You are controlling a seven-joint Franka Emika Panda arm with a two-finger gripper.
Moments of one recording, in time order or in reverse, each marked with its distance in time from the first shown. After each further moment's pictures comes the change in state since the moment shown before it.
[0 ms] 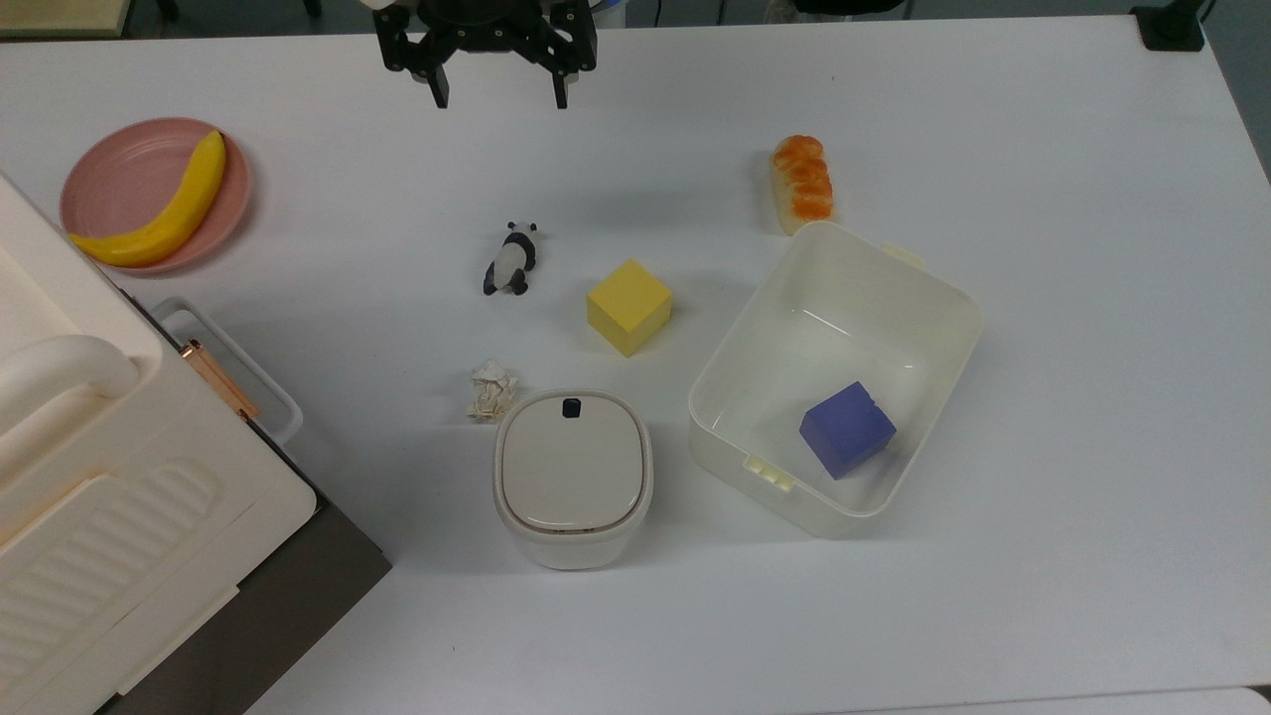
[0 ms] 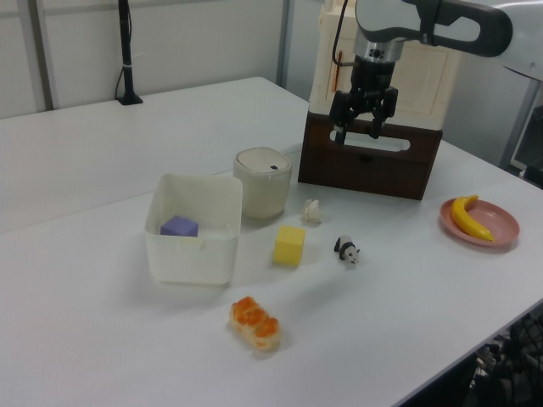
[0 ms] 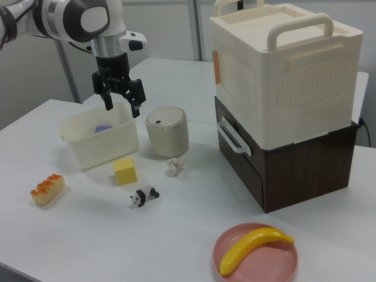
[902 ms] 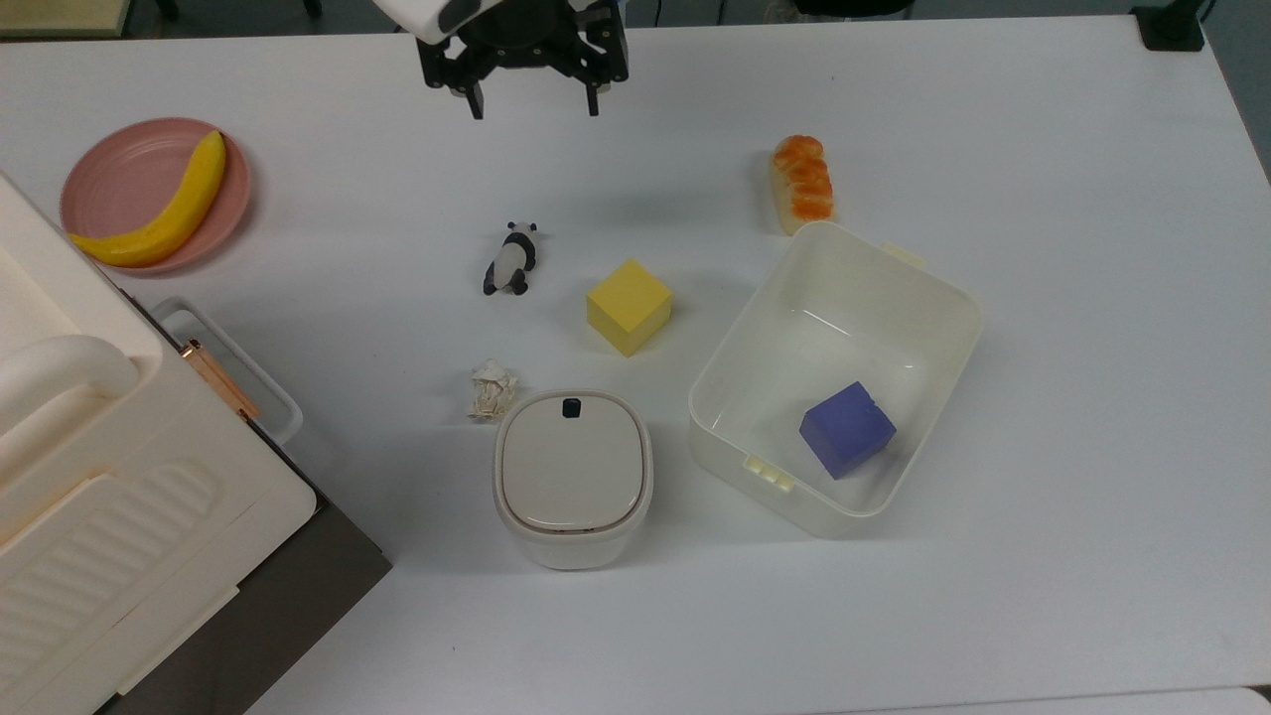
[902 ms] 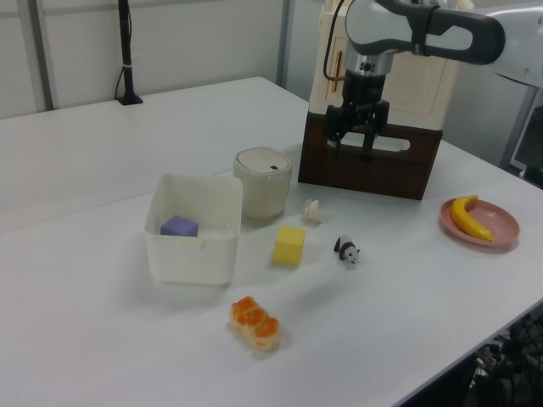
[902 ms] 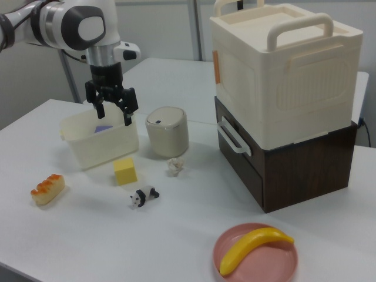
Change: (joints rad) arm 0.016 0.000 0.028 -0.052 0.000 0.000 0.000
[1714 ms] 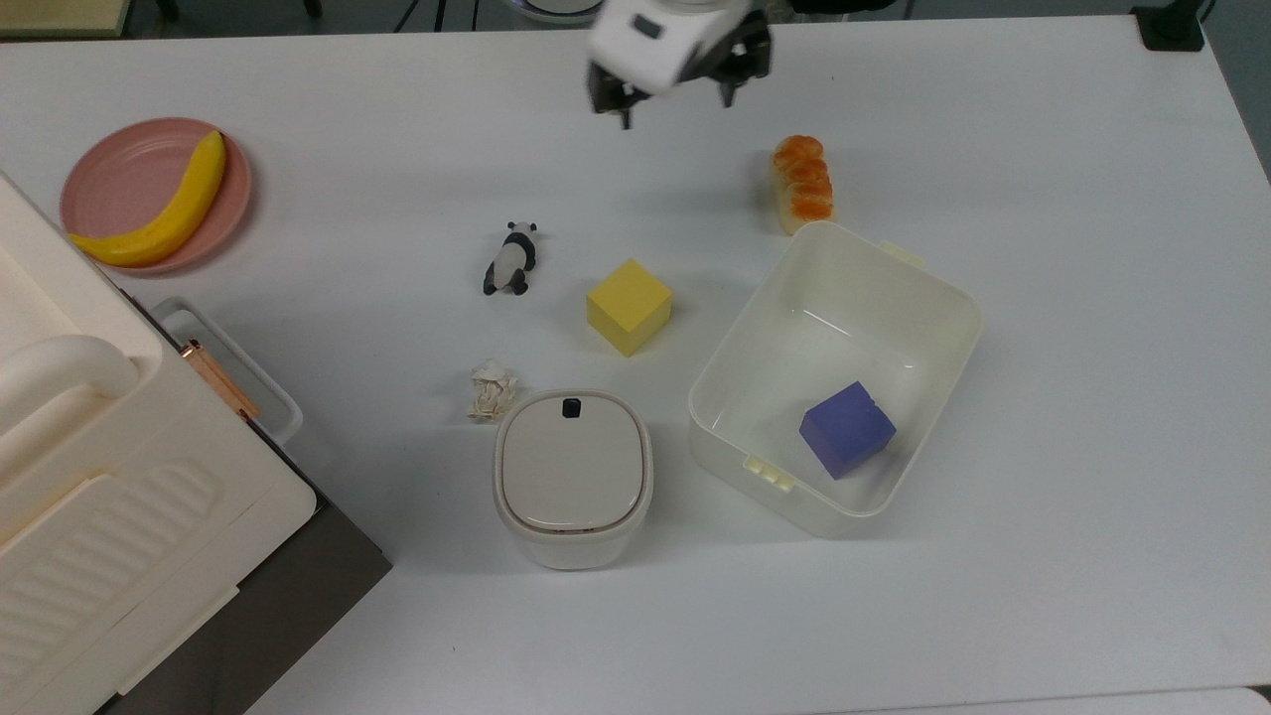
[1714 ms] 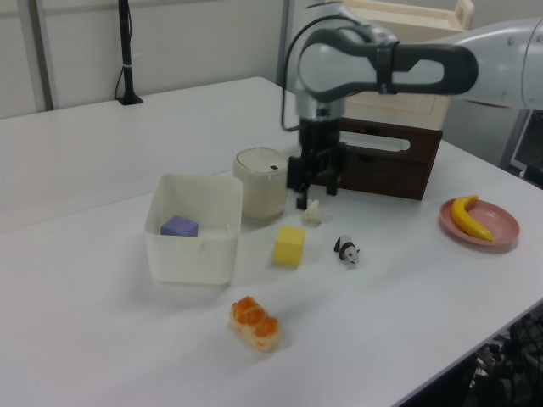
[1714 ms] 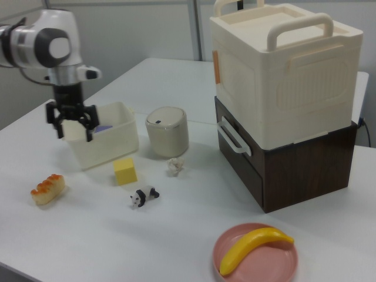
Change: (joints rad) arm 0.174 0.004 0.056 -0.121 -0.012 0.000 -0.005
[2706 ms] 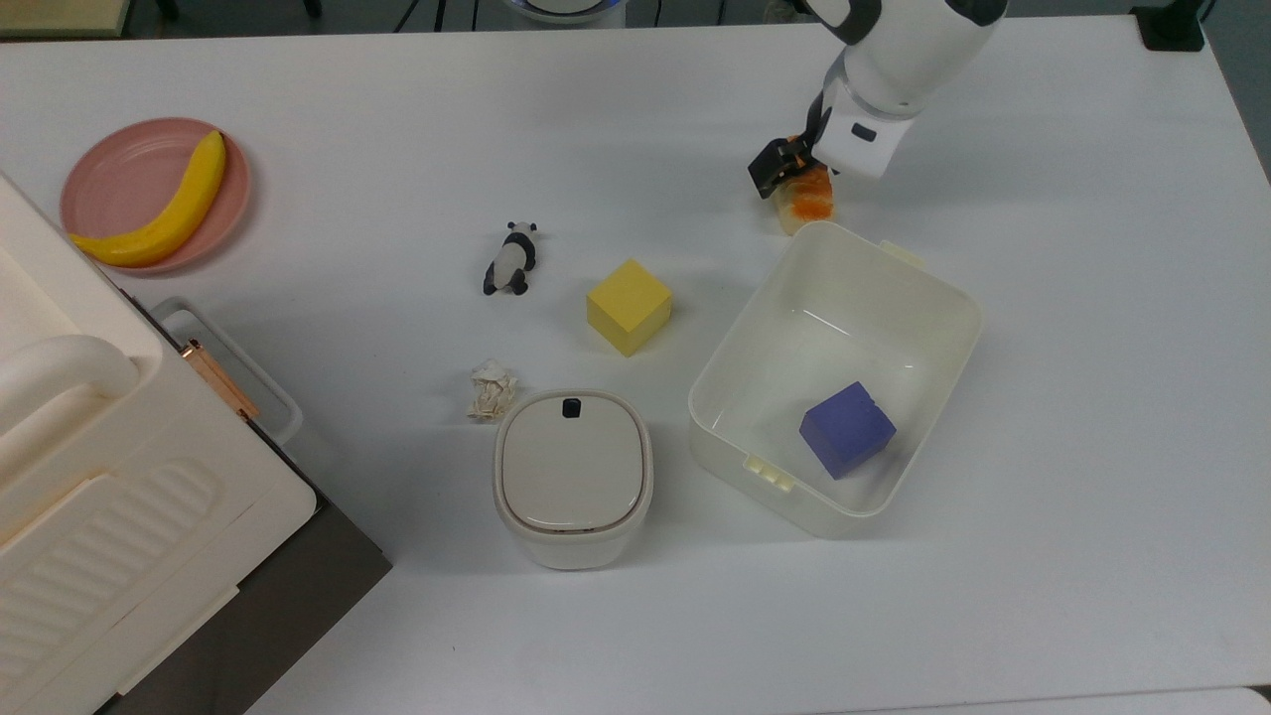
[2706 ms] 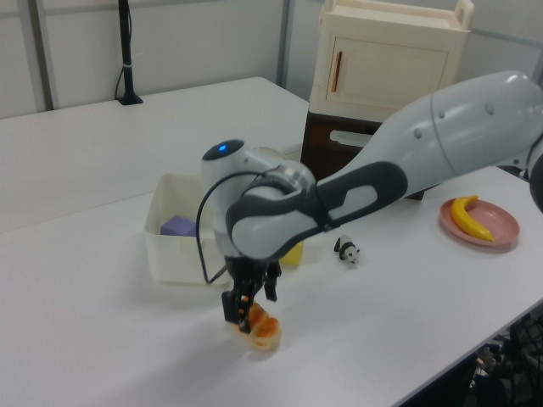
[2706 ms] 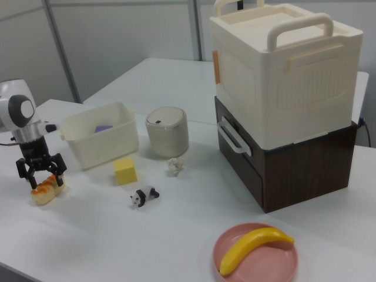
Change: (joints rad) arm 0.282 0.187 0.052 -0.217 -0.146 0.353 0.231
